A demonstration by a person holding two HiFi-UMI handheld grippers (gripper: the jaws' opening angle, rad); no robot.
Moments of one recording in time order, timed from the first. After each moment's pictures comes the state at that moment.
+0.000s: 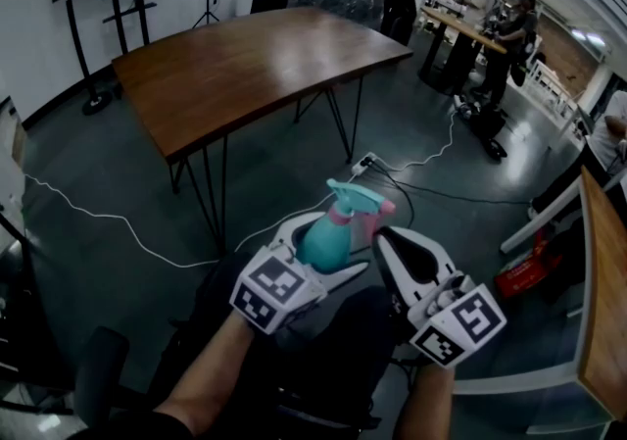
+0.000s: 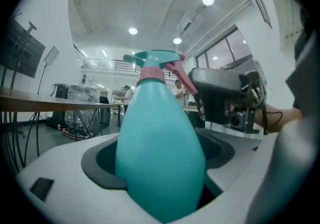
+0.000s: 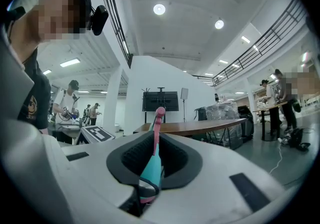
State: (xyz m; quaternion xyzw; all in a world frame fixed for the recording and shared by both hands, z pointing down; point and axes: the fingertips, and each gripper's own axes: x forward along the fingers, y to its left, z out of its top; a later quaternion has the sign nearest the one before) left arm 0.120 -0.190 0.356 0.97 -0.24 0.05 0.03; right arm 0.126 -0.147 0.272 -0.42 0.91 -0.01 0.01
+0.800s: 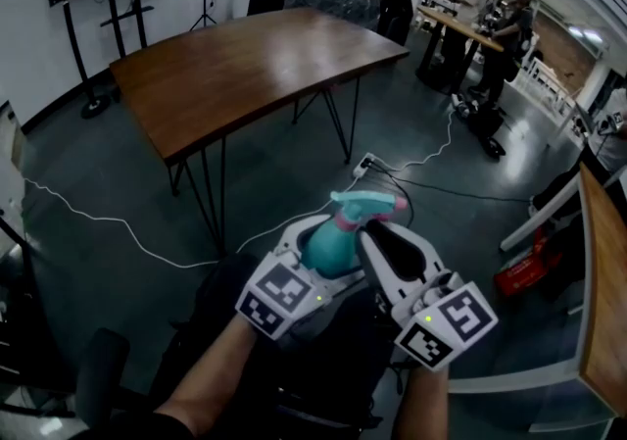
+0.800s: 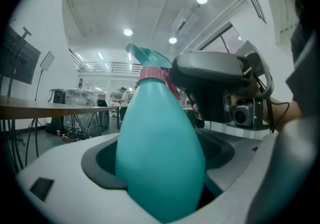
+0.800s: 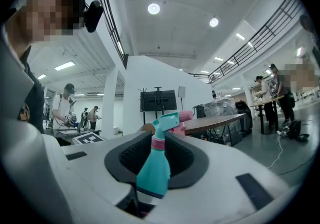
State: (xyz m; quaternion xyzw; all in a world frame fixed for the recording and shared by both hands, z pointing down) left arm 0.131 -0.182 0.355 0.97 -0.24 0.05 0.00; right arm 0.108 -0.149 0.268 -0.43 0.90 -0.04 0.02
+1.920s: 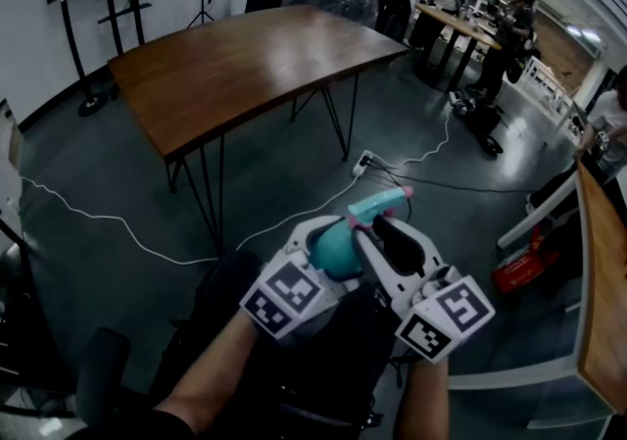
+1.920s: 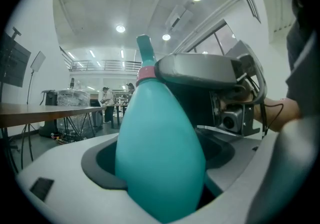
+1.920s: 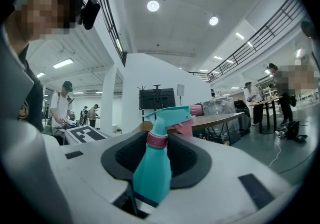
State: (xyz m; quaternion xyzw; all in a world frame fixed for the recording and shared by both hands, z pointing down) left arm 0.141 -0.168 0.357 0.98 -0.20 0.08 -0.01; right arm 0.109 -0.155 0.278 -0.44 0.90 -0.04 0.00
